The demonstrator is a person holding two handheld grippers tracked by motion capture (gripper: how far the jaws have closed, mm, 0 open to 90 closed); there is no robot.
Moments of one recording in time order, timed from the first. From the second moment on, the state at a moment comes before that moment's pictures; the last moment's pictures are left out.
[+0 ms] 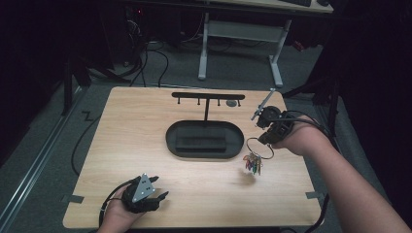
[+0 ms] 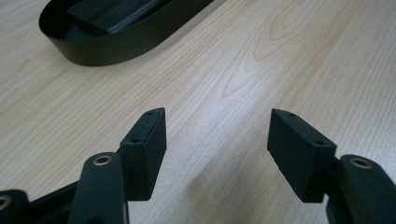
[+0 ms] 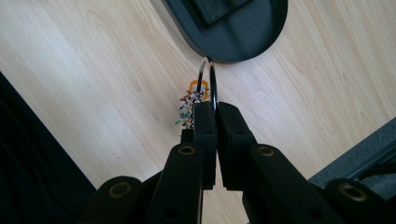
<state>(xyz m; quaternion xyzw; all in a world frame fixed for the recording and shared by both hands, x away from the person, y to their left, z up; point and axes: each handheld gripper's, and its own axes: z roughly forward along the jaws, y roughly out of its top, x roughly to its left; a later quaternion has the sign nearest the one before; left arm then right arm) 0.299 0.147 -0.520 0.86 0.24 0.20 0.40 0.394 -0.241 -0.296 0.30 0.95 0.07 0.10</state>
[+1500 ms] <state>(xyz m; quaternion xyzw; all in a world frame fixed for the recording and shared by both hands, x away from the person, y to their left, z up) 0.283 0.167 -0.521 0.86 0.26 0.21 0.39 0.499 -0.215 -0.286 0.33 0.93 0.10 0.12</state>
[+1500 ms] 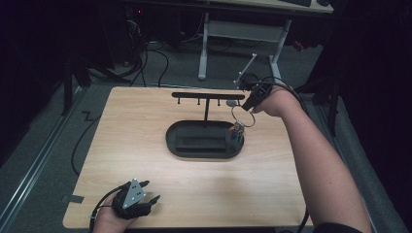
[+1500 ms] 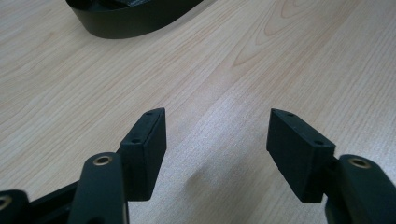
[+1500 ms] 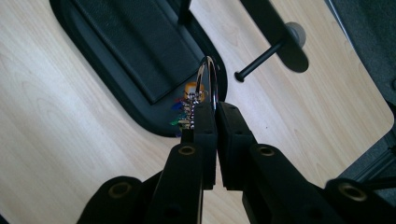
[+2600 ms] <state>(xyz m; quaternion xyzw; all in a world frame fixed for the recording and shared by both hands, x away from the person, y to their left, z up) 0.284 0.166 -0.521 0.86 0.26 0.20 0.39 0.532 -0.221 -0.300 0.38 0.91 0.13 0.14</state>
